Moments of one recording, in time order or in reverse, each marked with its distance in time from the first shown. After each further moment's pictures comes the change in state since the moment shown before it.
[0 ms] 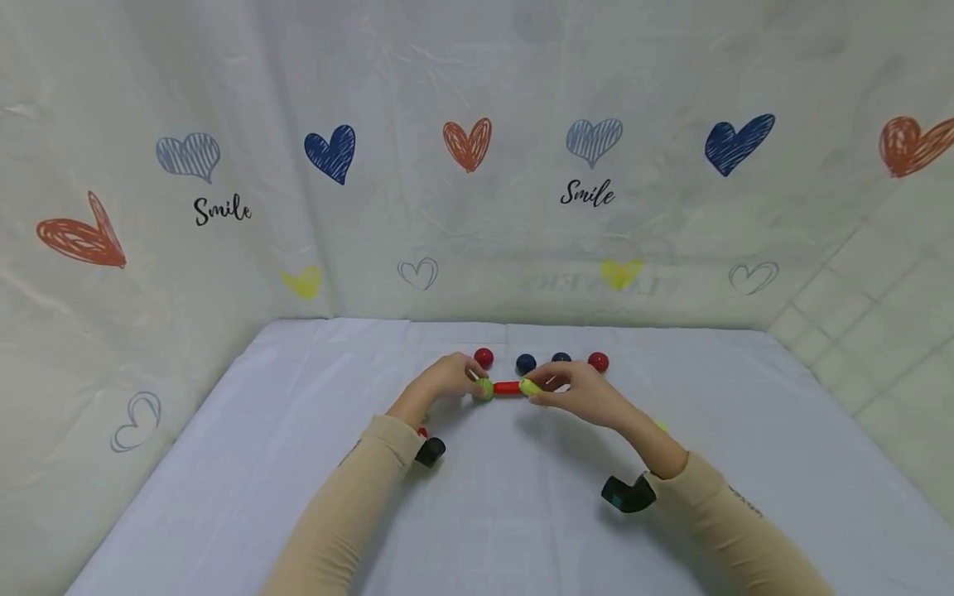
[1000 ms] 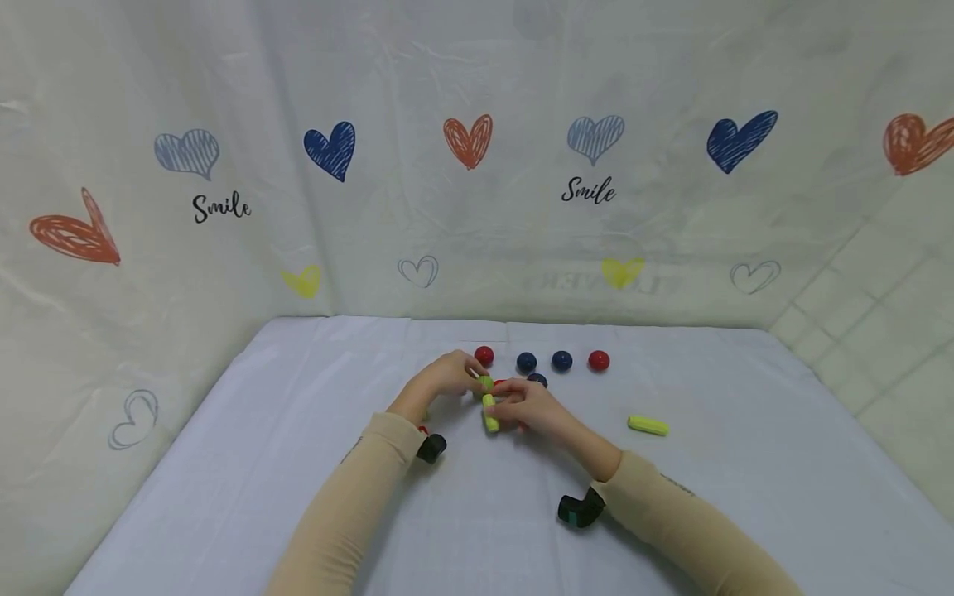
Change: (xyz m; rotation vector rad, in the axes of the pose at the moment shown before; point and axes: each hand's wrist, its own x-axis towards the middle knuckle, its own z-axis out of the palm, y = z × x) left_hand -0.001 -0.001 -0.003 -0.015 -0.018 0.036; right_hand 0.032 0.011 0.075 0.395 -0.008 0.346
